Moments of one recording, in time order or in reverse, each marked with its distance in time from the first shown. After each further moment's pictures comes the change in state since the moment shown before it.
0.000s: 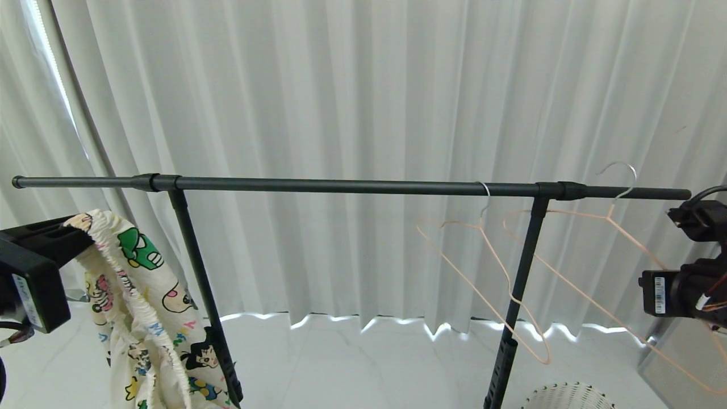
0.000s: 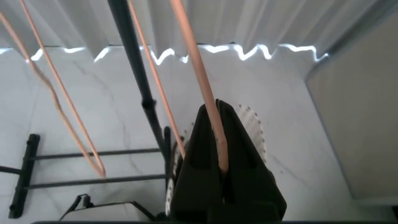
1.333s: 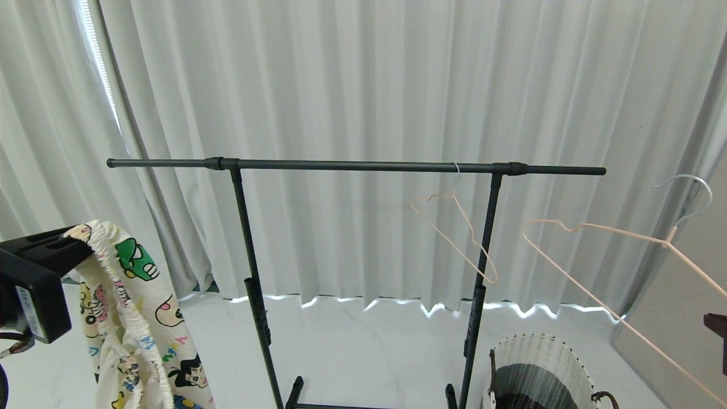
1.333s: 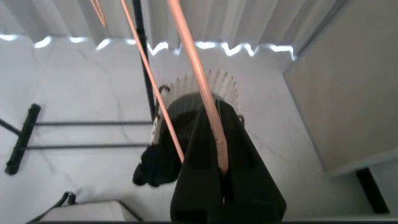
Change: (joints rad) left arm 0.000 -0.004 0.029 -0.003 0.019 0.000; right arm 0.003 -0.343 0.161 0.096 -0.010 -0.069
